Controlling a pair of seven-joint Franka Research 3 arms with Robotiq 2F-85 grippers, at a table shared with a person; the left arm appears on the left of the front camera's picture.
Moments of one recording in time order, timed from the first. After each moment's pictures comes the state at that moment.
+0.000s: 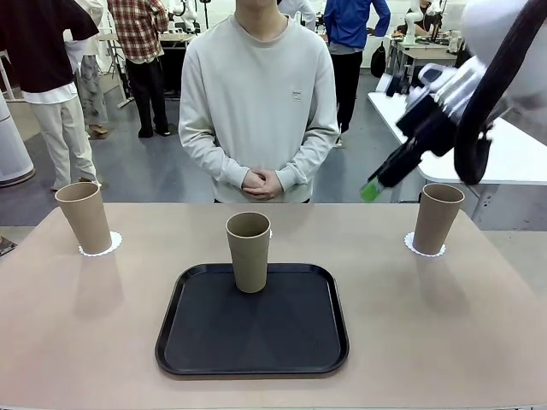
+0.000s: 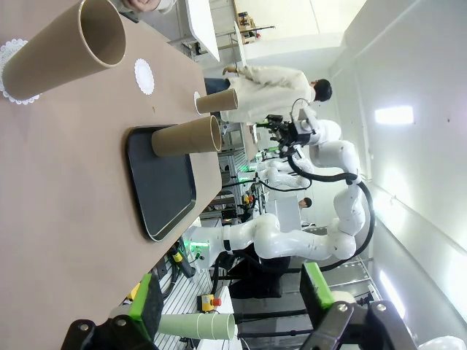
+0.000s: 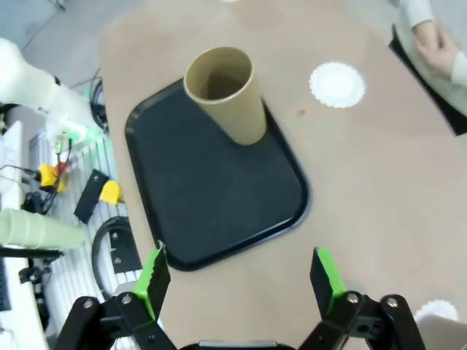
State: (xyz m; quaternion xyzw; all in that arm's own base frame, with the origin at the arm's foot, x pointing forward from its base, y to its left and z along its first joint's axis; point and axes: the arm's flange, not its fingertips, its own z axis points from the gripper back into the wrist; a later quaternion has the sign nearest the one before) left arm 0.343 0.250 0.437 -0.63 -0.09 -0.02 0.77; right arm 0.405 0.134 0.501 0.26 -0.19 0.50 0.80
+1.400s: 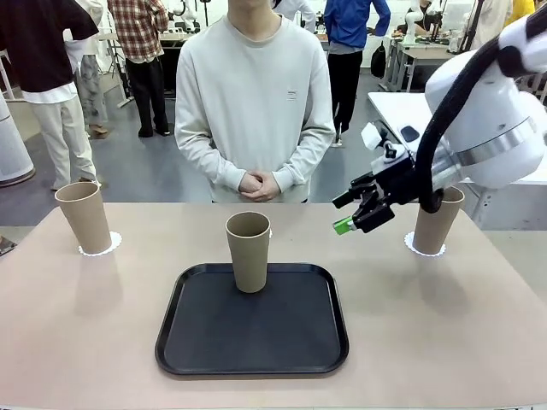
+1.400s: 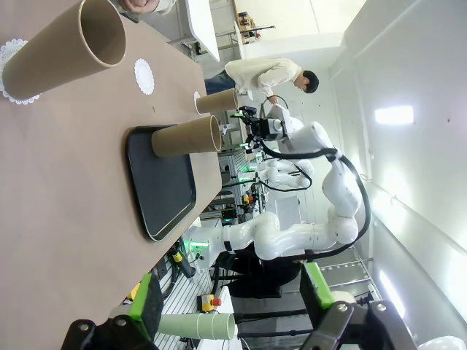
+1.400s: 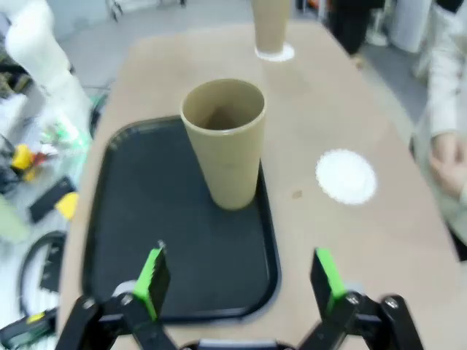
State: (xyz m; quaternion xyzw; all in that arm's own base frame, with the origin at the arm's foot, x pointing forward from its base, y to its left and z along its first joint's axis) left arm 0.343 0.250 0.437 -0.63 -0.09 -0.02 0.77; right arm 0.446 0.141 0.394 0.34 -0.35 0.59 0.65
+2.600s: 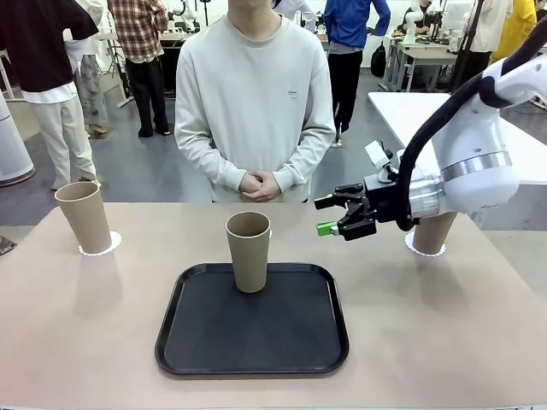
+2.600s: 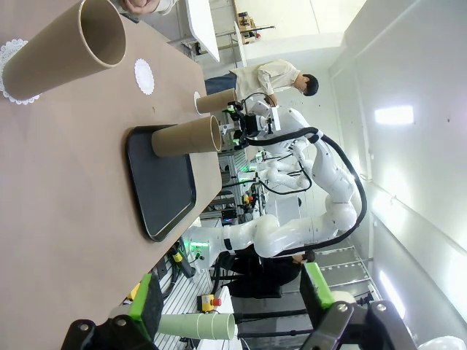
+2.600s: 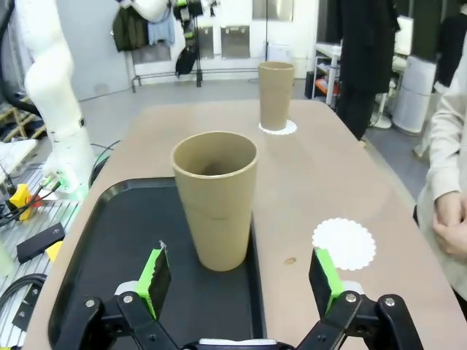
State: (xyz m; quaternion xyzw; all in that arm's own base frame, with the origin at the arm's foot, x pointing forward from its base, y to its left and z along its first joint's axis) left arm 0.343 0.250 0.437 -0.63 -0.09 -0.01 0.77; right arm 0.467 0.156 0.338 0.42 -0.43 0.55 0.58
